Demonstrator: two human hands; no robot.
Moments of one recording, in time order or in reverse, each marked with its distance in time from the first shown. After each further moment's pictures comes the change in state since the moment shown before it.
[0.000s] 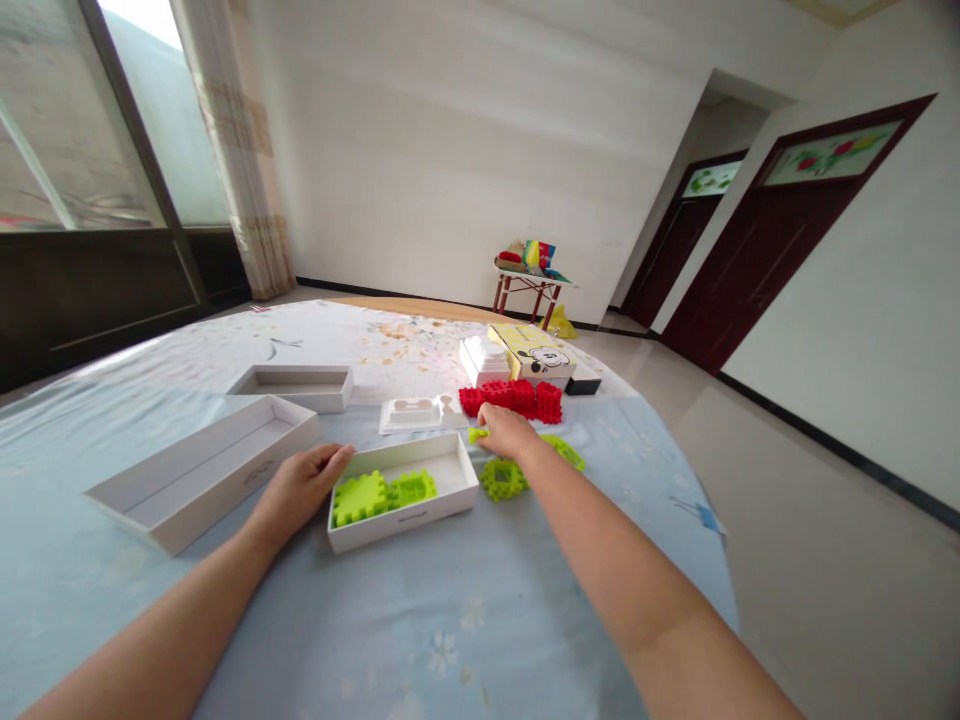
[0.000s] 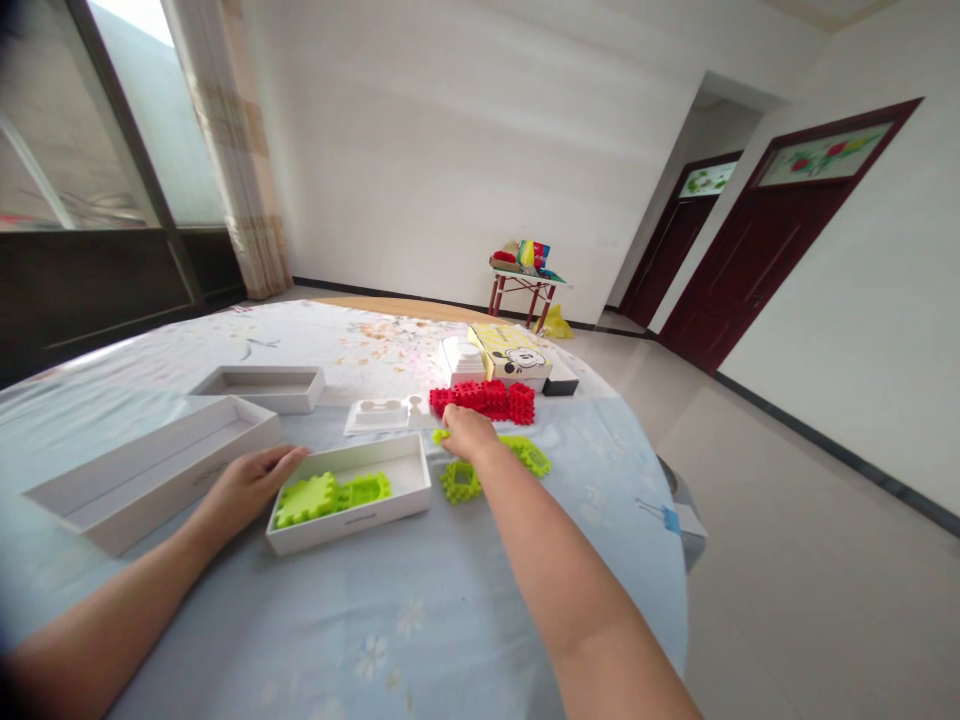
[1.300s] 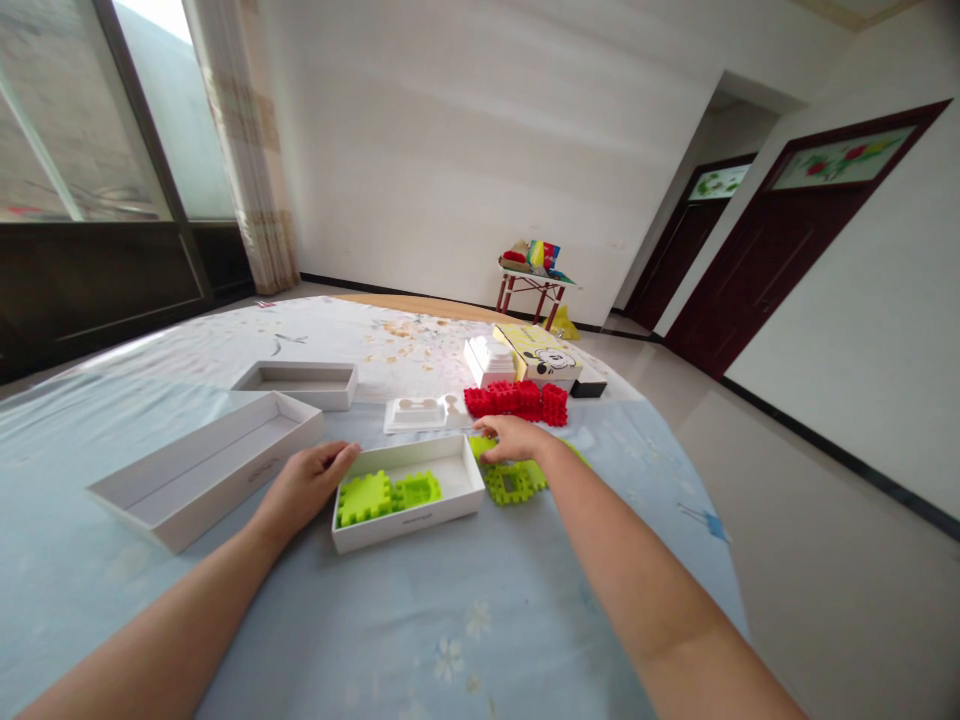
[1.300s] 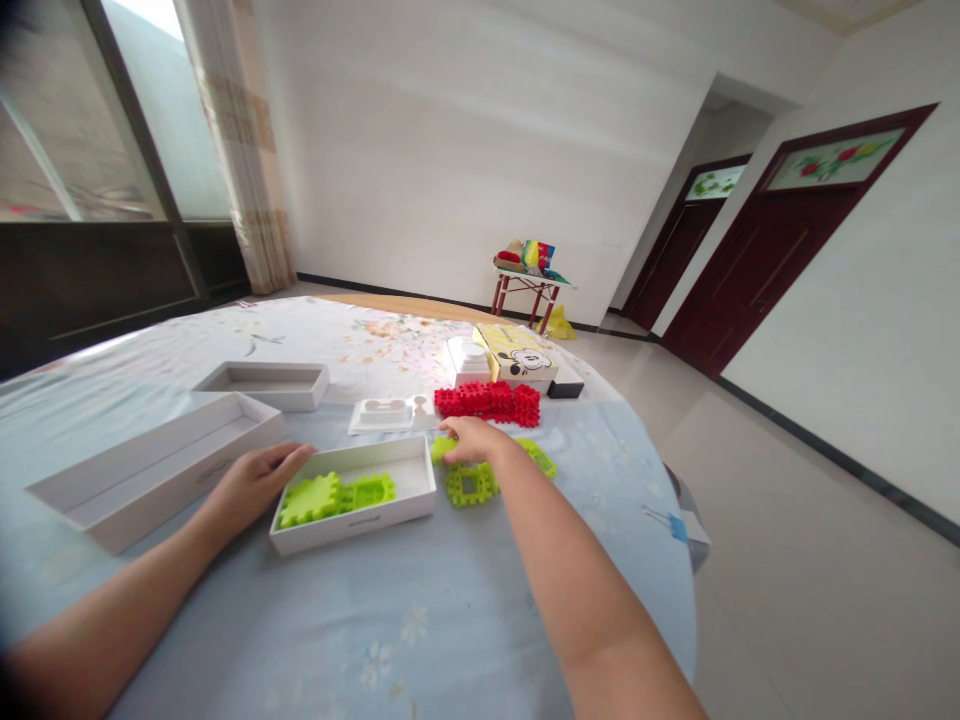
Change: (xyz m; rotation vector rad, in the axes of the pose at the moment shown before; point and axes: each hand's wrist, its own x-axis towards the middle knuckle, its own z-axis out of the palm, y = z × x) left_hand 0.001 -0.001 0.001 -0.005 -0.007 0.012; right_hand 0.007 0.016 0.007 0.245 -0.204 -0.149
